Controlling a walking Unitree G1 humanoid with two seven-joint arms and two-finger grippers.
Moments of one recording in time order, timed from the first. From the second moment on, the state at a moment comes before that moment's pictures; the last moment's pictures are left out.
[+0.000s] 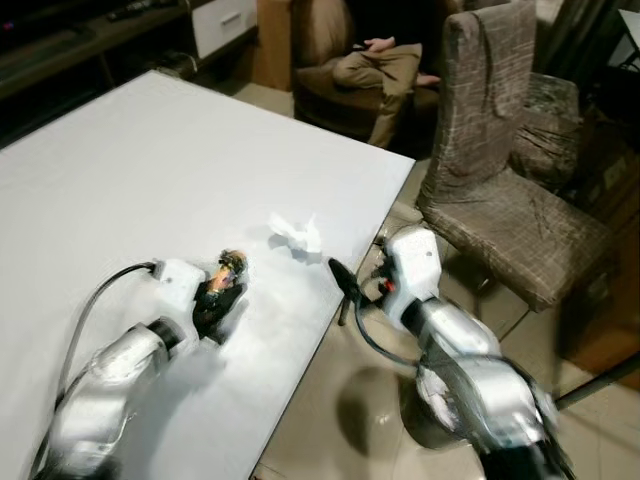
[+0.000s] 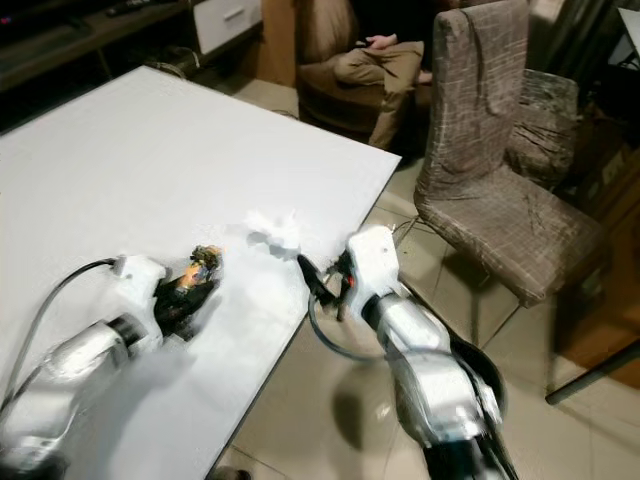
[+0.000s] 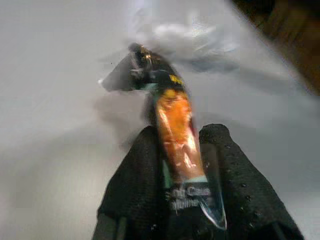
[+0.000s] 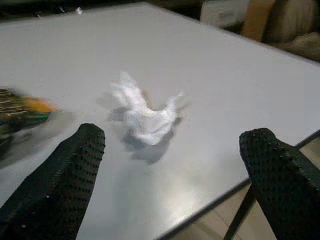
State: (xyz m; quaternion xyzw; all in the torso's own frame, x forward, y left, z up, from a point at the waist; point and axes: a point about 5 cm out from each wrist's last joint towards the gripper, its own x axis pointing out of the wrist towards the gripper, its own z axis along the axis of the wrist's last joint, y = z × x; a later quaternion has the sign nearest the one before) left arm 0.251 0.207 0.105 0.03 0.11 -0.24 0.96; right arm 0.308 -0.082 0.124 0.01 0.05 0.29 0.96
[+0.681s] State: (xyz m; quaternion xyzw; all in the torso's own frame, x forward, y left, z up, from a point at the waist) left arm 0.205 0.214 0.186 0.05 0.07 -0.20 0.97; right arm 0.375 -0.035 0.145 -0.04 0.05 0.33 0.94
